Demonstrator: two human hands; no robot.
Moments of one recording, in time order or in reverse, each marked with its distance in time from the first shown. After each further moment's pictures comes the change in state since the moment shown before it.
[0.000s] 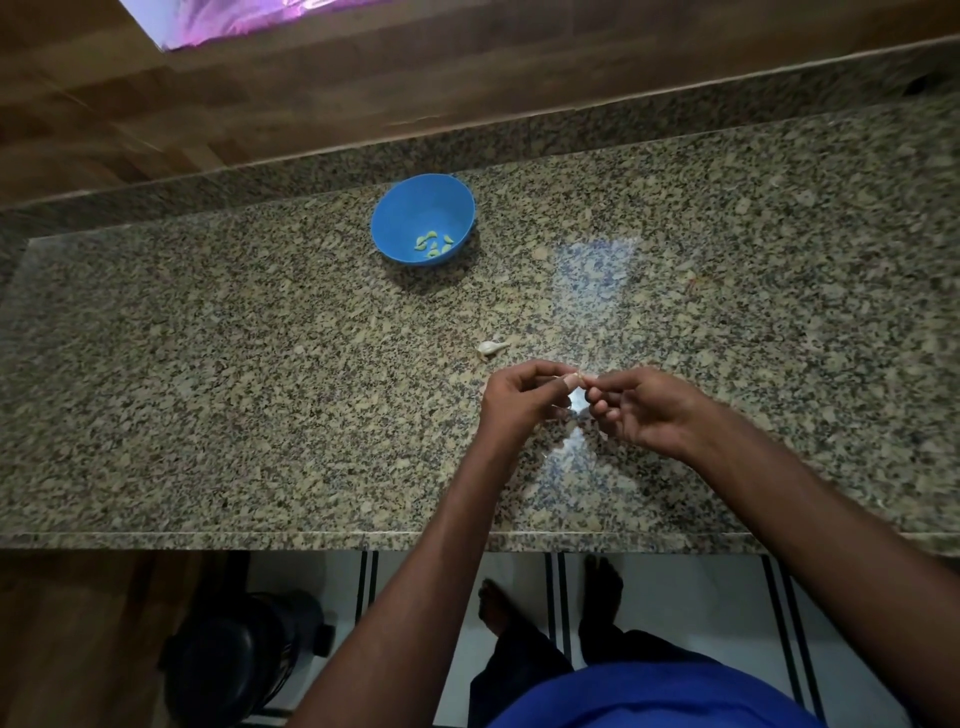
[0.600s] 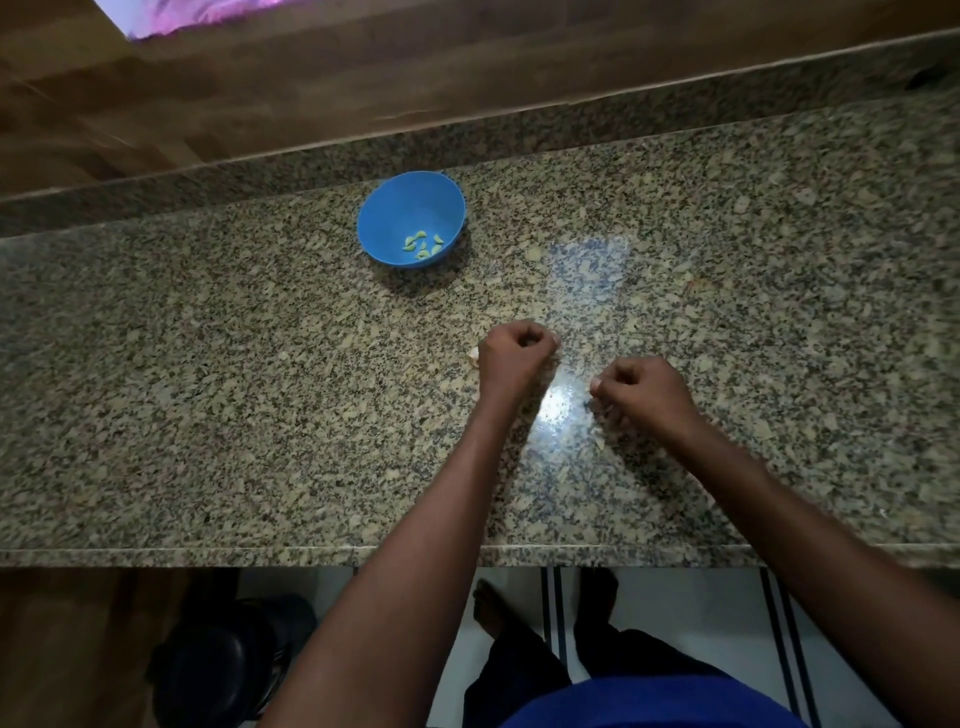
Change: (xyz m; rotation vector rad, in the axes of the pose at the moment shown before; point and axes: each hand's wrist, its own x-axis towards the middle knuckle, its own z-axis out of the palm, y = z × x) left_hand 0.077 0.006 0.005 0.372 0.205 0.062; right_hand 0.014 0.005 -0.014 -0.832 0.427 -0.537
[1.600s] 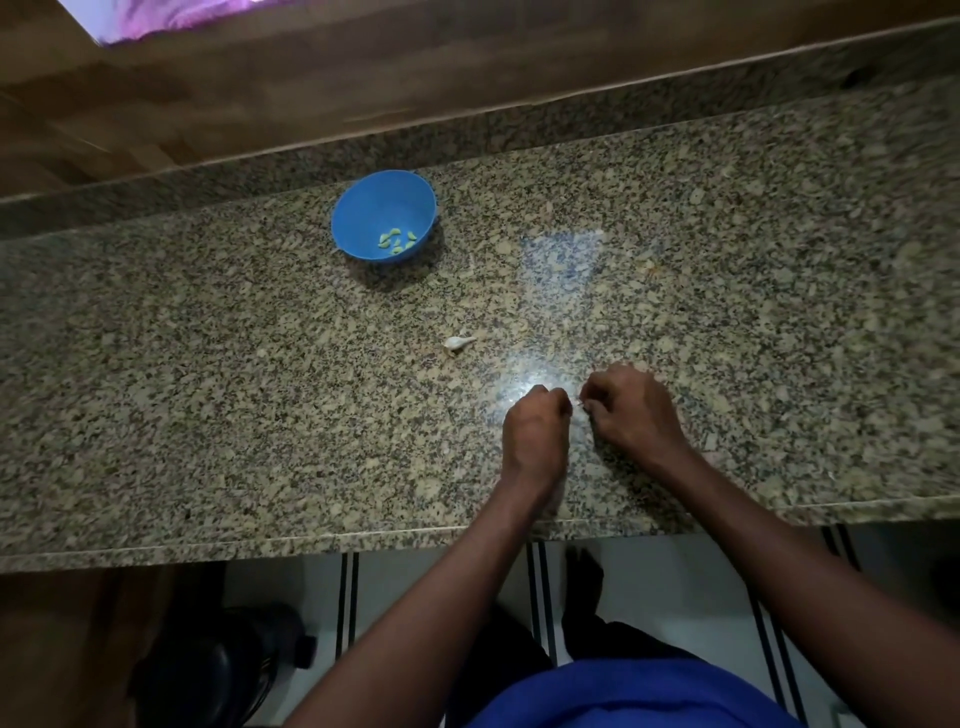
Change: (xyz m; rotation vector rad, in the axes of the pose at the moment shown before) left_hand -0.098 -0.031 0.051 0.650 0.018 0.320; right_hand -0.023 0.041 0.000 -0.608 0.161 -0.322
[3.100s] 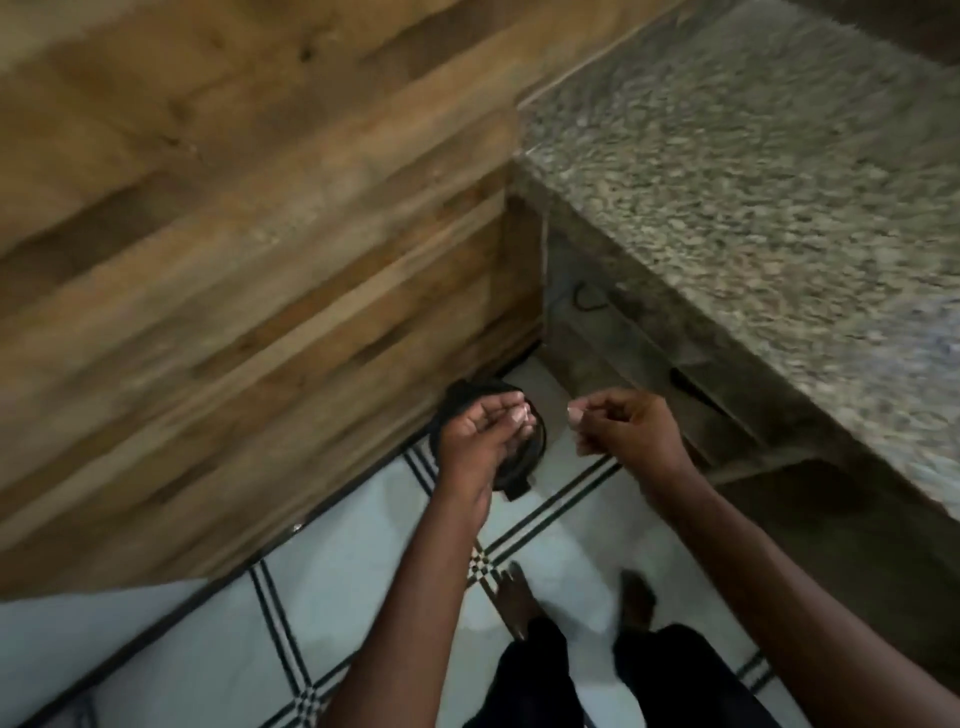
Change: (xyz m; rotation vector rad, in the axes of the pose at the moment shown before) left_hand -0.473 -0.536 -0.328 -1.525 0.990 -0.859; right_hand -0.276 -0.610 0.365 0.645 -0.911 -0.198
